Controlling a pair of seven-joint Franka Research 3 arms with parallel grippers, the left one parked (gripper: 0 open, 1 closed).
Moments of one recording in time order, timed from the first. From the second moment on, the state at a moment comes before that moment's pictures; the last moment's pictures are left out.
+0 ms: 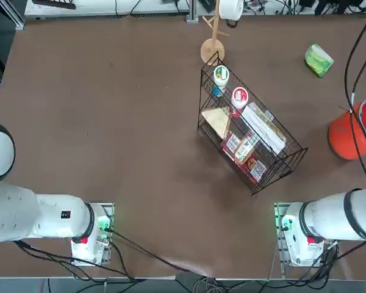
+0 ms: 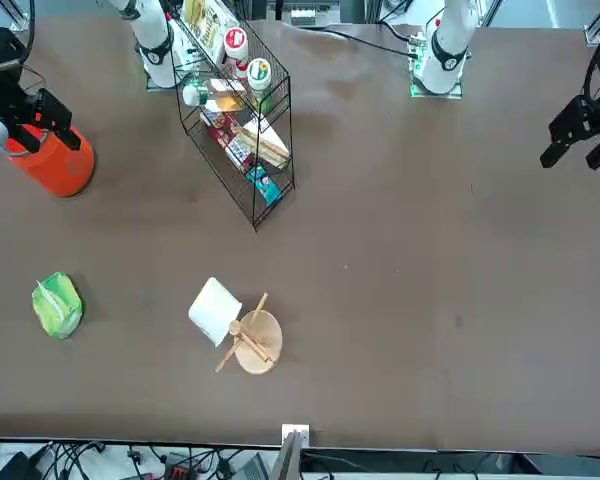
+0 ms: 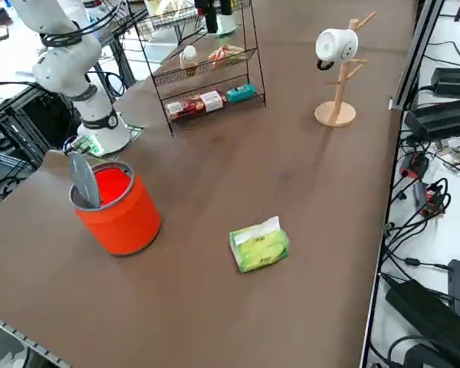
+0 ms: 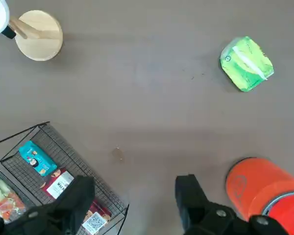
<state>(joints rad) 0.13 -0.07 -0.08 -1.61 0.02 1.56 0.03</state>
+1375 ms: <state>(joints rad) -0.07 0.39 -0.09 -1.63 -0.19 2.06 -0.65</state>
